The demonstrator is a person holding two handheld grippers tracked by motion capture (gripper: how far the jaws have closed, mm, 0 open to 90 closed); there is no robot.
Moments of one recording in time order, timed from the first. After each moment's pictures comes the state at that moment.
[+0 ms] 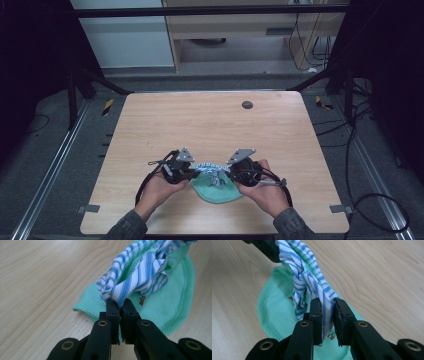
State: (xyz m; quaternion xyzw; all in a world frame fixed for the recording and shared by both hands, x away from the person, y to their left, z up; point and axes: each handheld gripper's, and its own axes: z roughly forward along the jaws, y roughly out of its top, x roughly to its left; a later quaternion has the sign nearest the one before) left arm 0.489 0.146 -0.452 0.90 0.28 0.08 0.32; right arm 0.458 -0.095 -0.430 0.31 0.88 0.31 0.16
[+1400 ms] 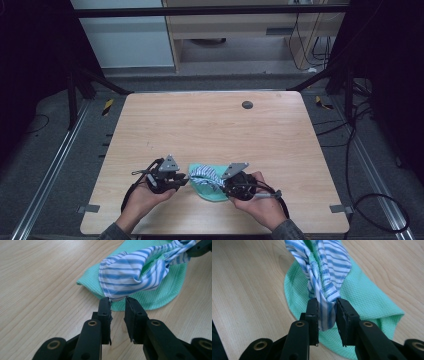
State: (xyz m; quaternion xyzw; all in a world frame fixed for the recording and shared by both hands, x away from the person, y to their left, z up) left arm 0.457 0.185 -0.450 0.89 0.28 0.11 0.34; right arm 0.430 -0.081 -0.450 0.29 0.90 0.30 0.13
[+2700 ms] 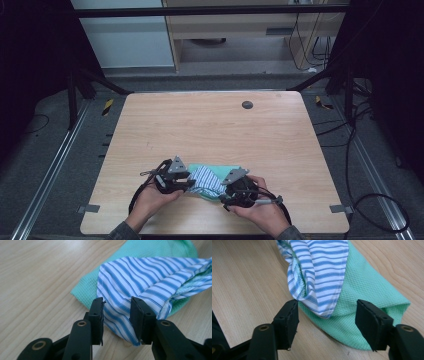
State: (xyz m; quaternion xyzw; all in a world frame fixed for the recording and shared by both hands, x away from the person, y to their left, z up) left arm 0.461 0.164 -0.470 0.89 0.28 0.12 0.33; right arm 0.416 -0.082 -0.456 0.30 0.90 0.29 0.14
